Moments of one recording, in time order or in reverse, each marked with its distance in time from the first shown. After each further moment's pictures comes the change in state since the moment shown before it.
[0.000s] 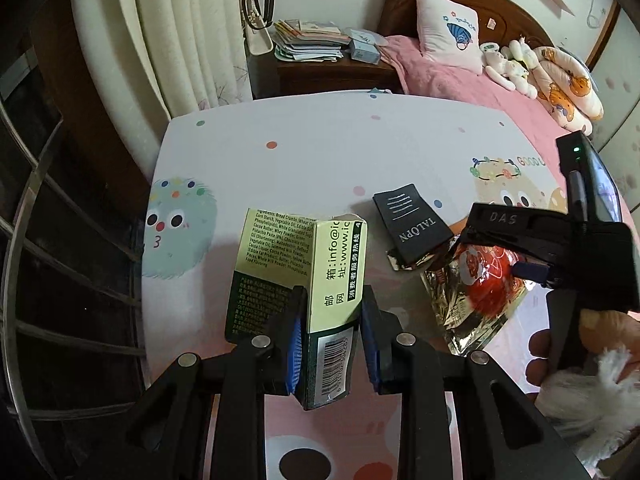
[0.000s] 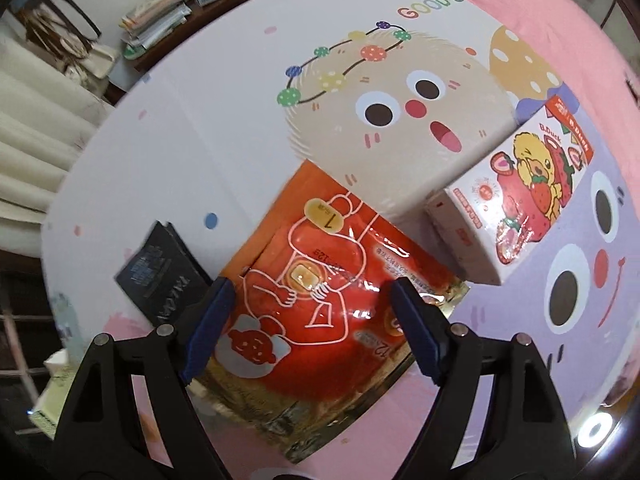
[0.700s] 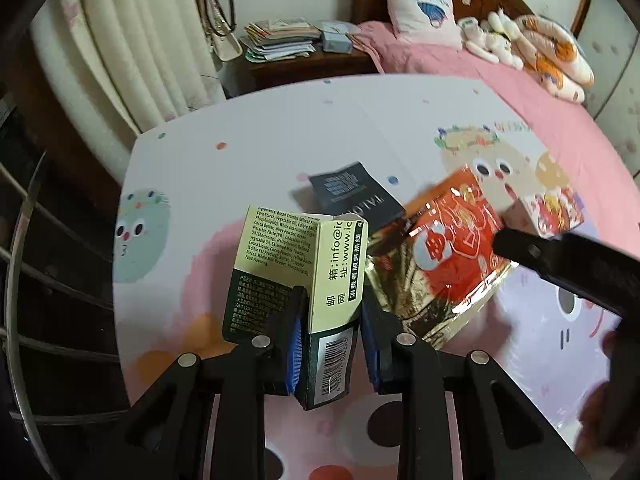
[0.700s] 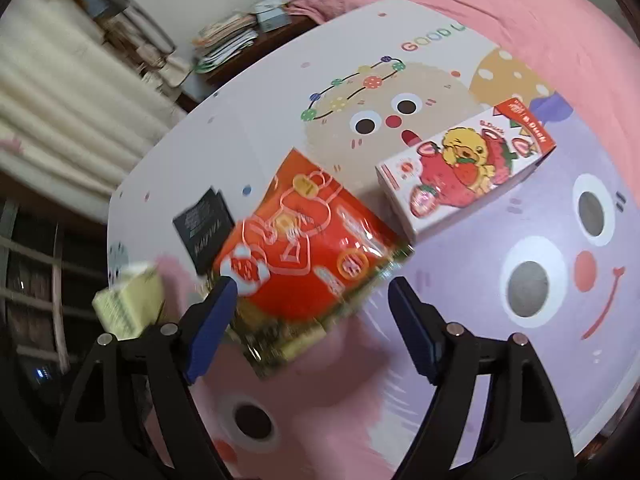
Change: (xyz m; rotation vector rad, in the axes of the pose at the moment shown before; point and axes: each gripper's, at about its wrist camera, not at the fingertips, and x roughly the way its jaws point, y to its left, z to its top) left arm 0.011 -0.063 -0.010 0.111 0.006 0.023; right arm -0.060 -0.072 -0.038 -0.031 -0.107 0.280
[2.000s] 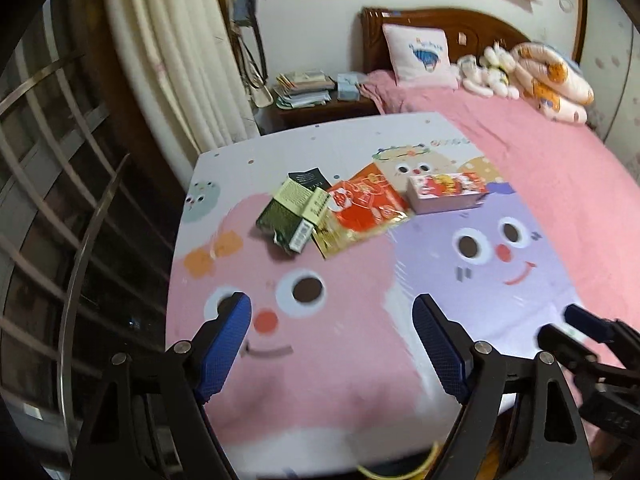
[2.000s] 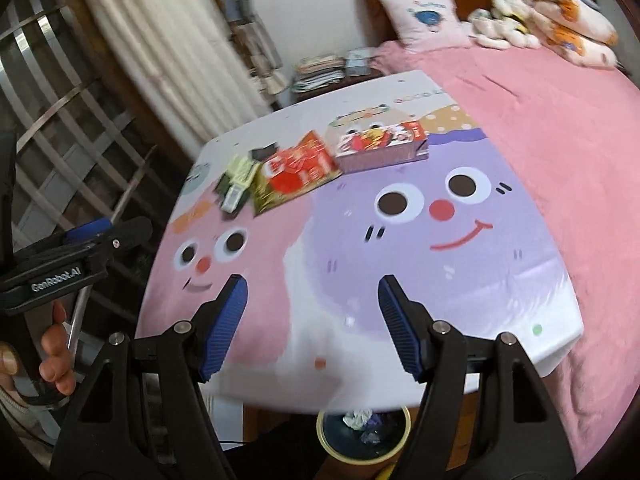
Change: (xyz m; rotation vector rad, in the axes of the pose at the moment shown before) left arm -0.199 -0.126 -0.128 -0.005 -0.146 0.136; right arm -0.219 -0.151 -0.147 -0.345 -0.171 0.205
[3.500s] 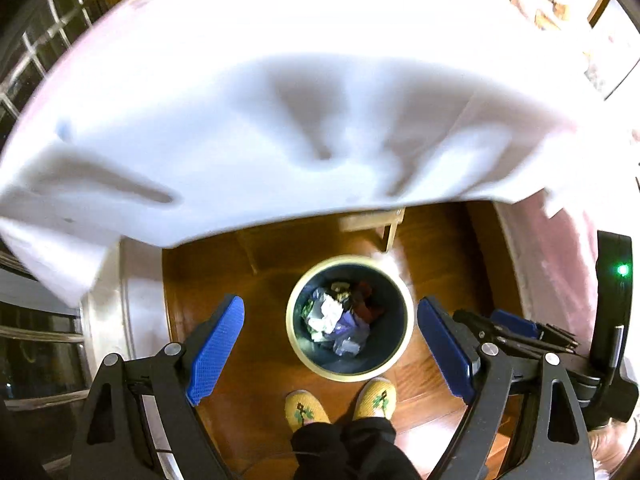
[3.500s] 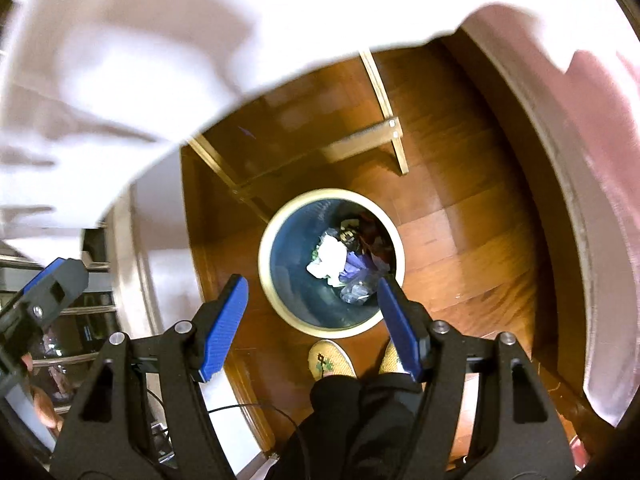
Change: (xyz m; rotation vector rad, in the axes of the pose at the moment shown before) left arm 0.105 -0.066 -0.342 -0.088 0.293 -0.145; right arm 0.105 -0.129 -0.322 0.157 0.438 -0.082
